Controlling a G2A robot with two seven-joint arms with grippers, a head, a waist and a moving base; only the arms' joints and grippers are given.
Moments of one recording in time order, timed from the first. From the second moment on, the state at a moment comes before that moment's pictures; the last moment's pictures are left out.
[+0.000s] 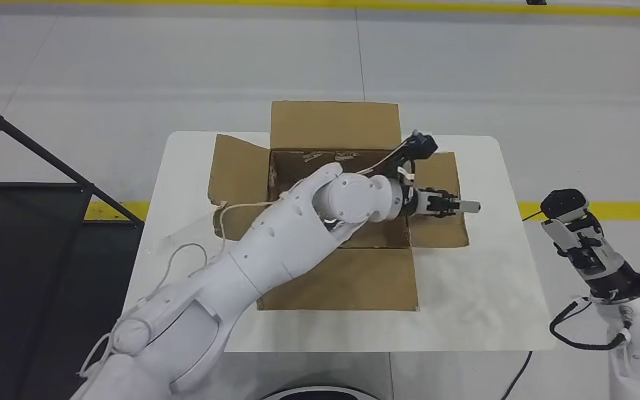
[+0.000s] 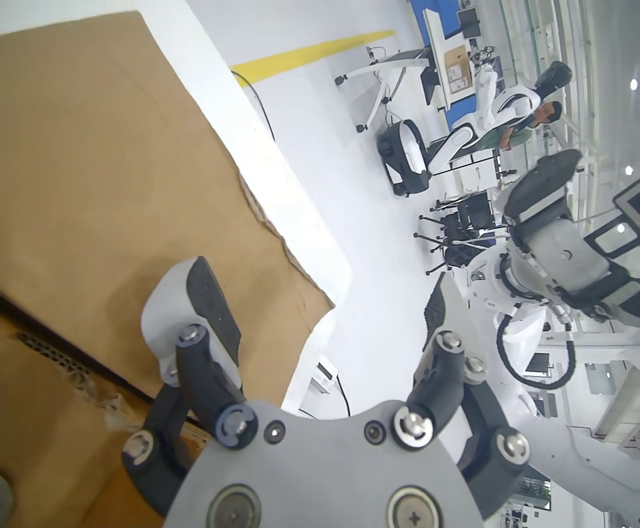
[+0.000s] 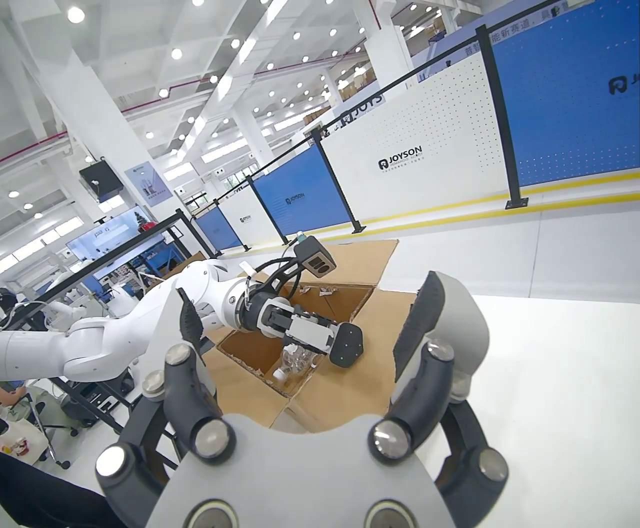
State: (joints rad) left arm 0.41 -1.59 -0.62 -1.06 0.02 -0.04 -0.69; right arm -1.54 -1.07 2.00 -1.89 -0.09 -0.72 0.53
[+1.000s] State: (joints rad) left arm 1.18 -1.33 -1.62 -1.99 0.18 -0.08 -0.83; right arm -0.87 -1.05 1.35 -2.05 -0.83 -0.18 1.06
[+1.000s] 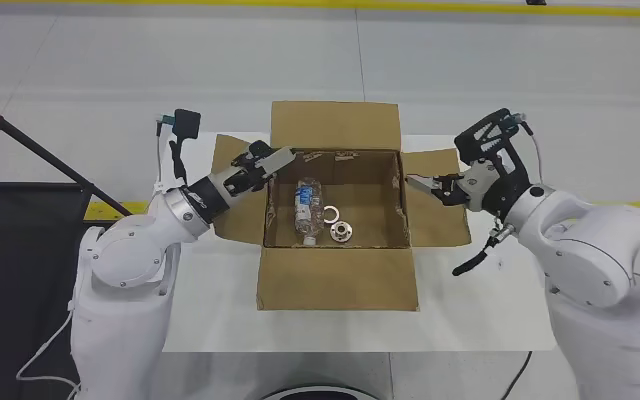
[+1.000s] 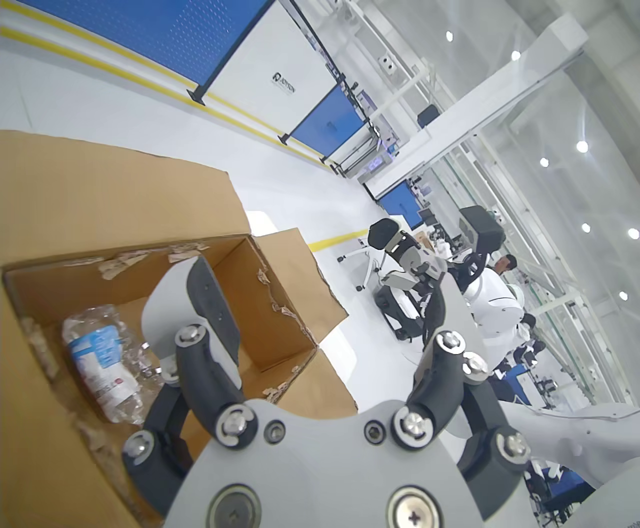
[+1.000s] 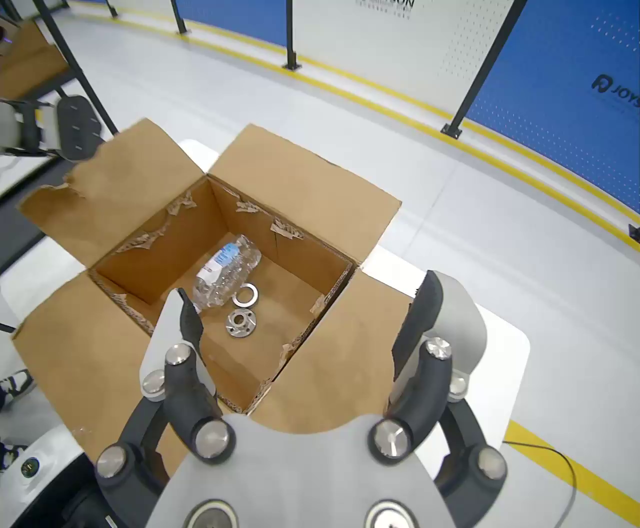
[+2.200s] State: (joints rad) left arm 1.38 -1.29 -1.88 -1.88 -0.09 -0.28 -0.77; right arm -0.34 -1.26 0.61 -1.46 -0.78 -0.09 1.18
